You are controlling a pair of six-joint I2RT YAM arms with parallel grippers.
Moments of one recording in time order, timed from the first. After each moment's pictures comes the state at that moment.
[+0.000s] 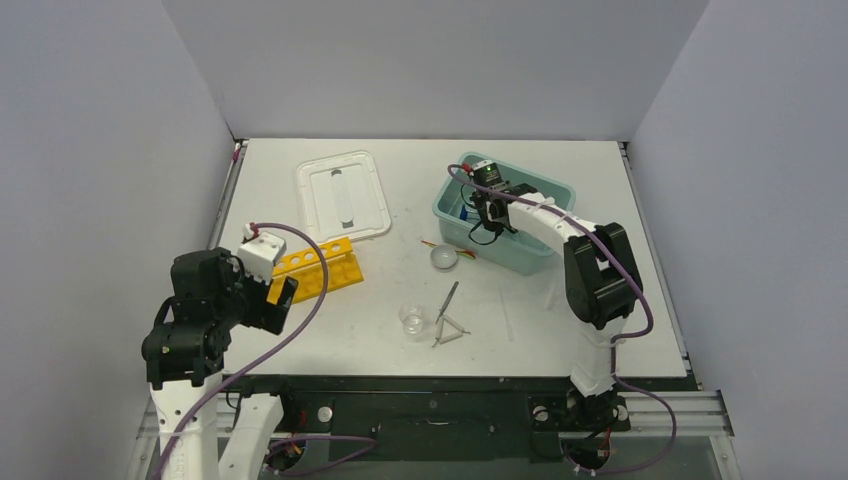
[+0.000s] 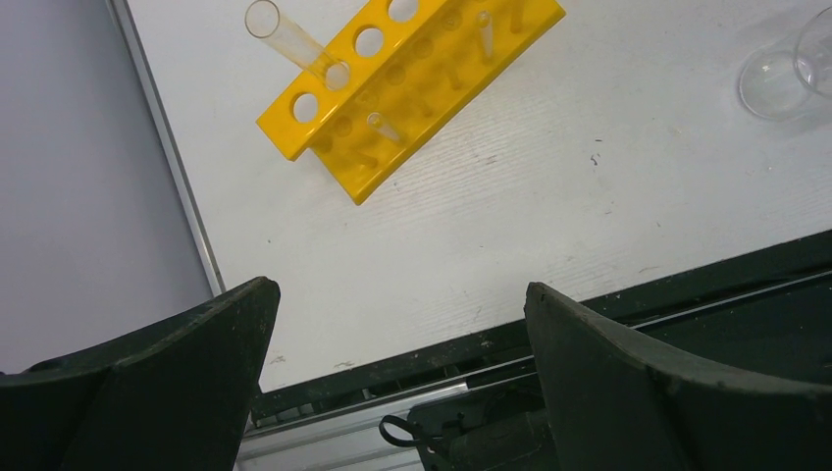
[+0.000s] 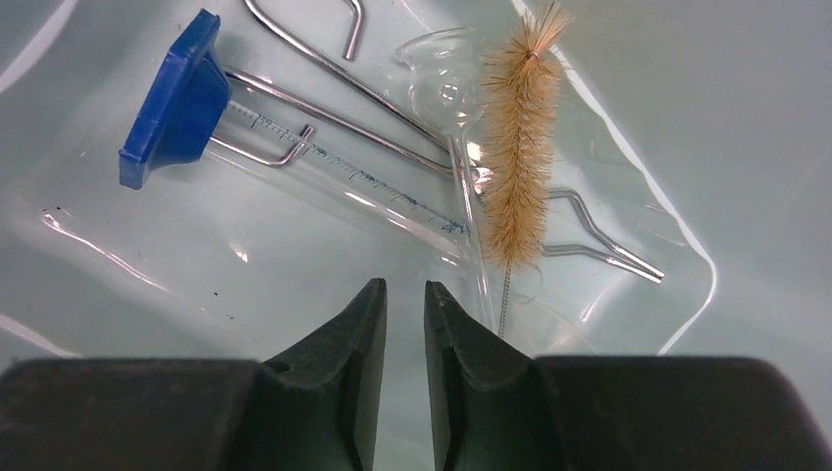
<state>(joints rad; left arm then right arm) 0.06 0.66 1.11 -1.20 0.16 0.41 0.43 1.94 1.43 -0.49 0.31 -0.05</state>
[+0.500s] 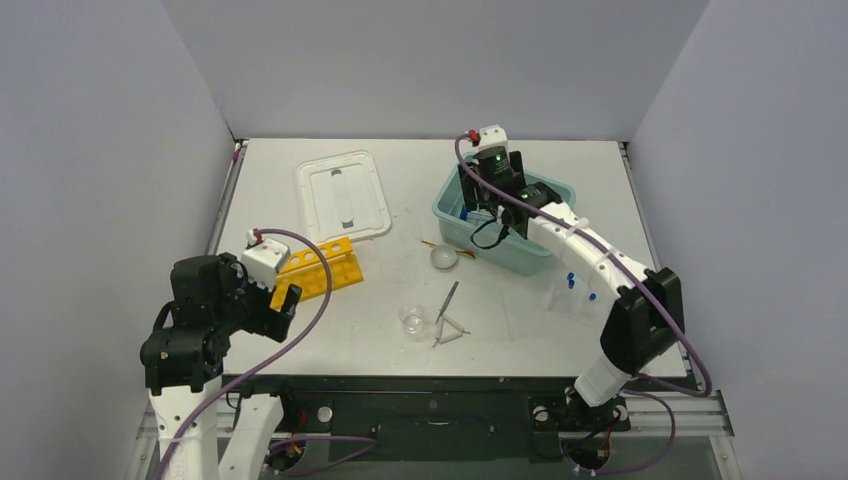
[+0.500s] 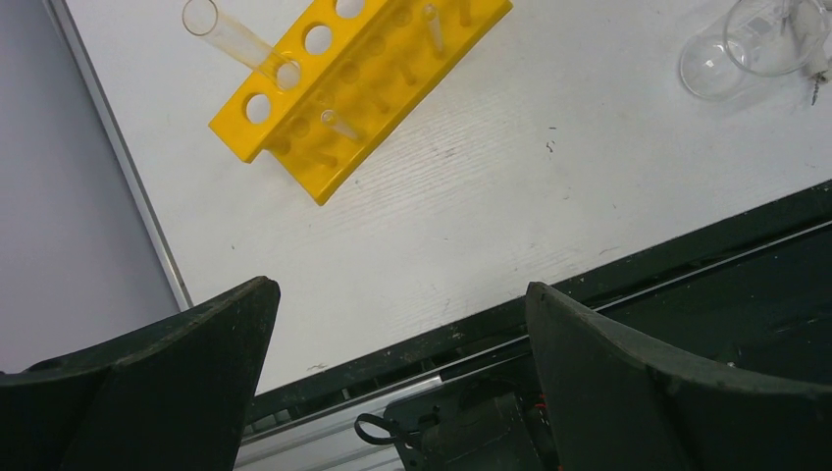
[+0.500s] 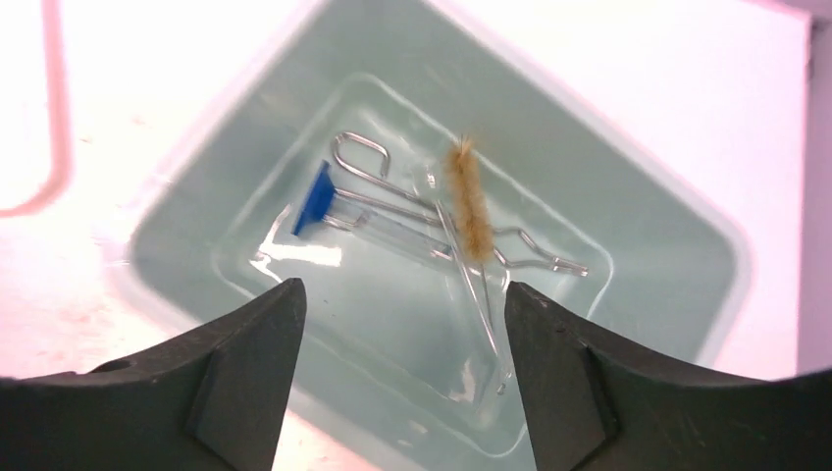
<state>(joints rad) 0.06 0.64 1.12 -1.25 0.23 0.41 0.53 1.67 1.43 -0.48 0.40 0.09</state>
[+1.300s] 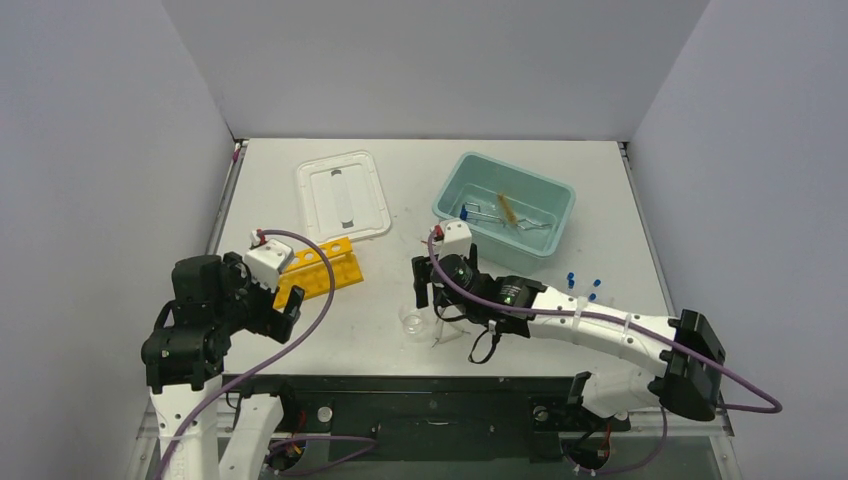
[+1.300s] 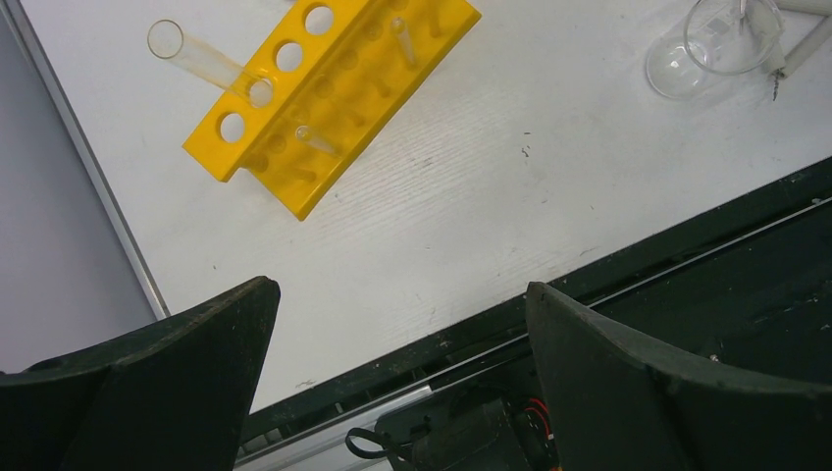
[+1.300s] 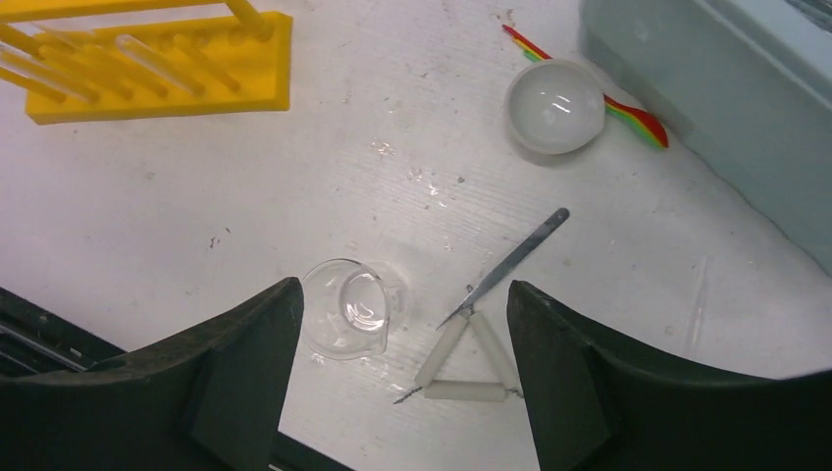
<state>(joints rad) 0.06 0.65 1.11 -1.25 0.30 0.43 1.06 1.31 1.00 -0.38 0.48 0.55</state>
